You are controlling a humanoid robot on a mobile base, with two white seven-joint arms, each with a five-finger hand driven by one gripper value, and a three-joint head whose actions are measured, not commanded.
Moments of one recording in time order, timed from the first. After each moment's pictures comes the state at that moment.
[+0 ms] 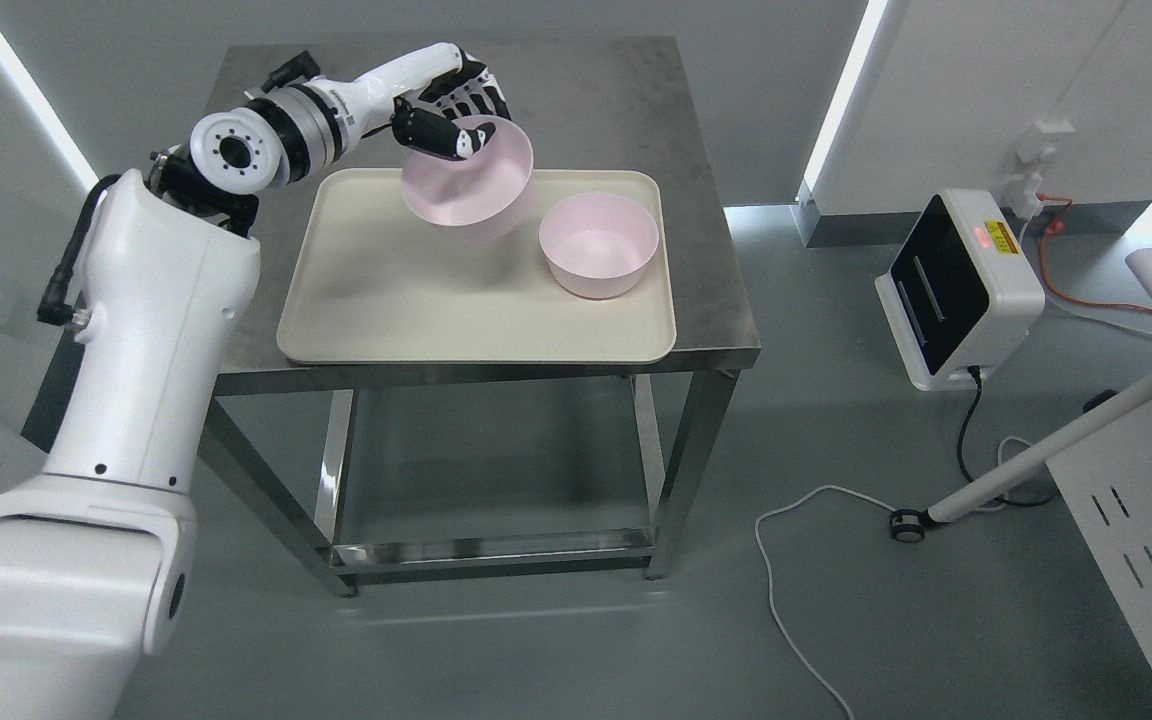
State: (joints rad) left arm -1.14 0.13 -0.22 -0.95 -0.50 -0.04 -0.68; right arm 0.00 0.00 0.00 0.00 0.00 0.03 0.01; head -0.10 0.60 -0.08
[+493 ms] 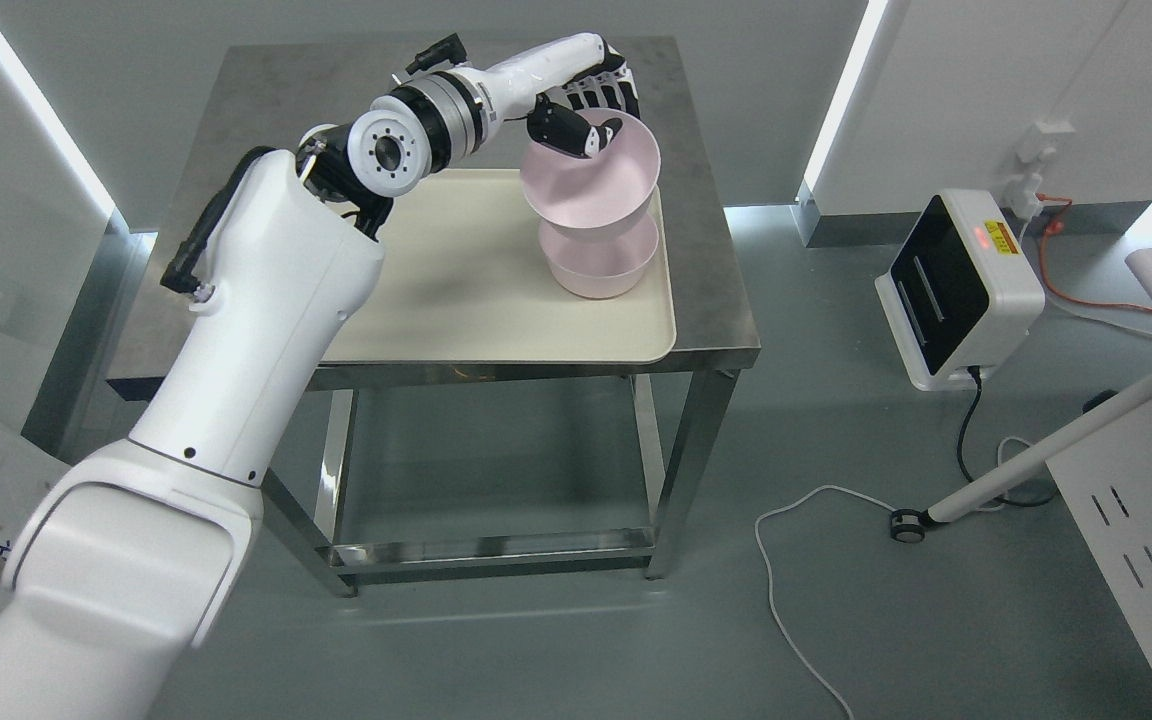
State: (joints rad) left arm -1.18 0.05 -0.48 -0.95 -0.48 -0.03 -0.52; right arm 0.00 0.00 0.00 0.00 0.00 0.03 0.01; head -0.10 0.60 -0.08
